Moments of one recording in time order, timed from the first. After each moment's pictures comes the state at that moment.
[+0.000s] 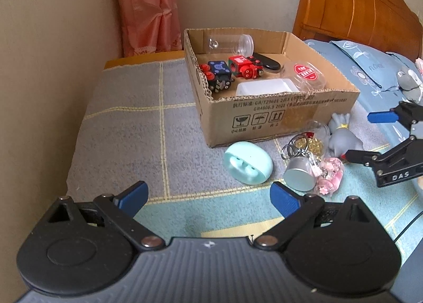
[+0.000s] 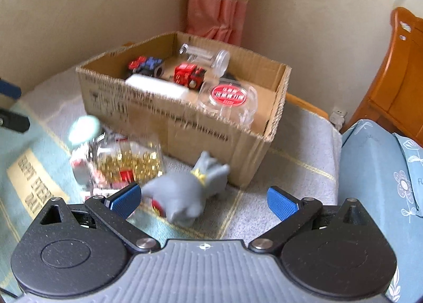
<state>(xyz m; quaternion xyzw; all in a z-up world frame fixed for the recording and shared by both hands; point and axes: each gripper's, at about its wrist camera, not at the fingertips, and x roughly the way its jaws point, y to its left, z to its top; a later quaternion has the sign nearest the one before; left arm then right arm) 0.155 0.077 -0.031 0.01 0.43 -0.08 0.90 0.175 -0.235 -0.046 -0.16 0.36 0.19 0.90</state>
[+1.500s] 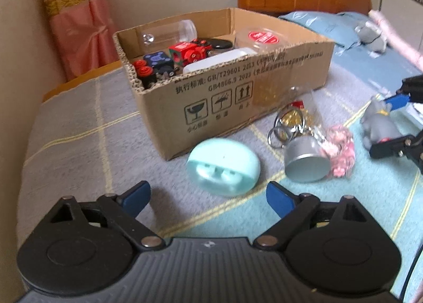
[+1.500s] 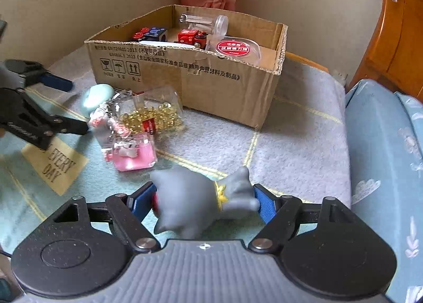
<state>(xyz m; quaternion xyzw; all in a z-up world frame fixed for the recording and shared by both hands) 0.189 0.050 -0.085 0.10 0.39 -0.21 0.89 0.142 -0.240 -0.060 -0.11 0.42 0.17 0.89</state>
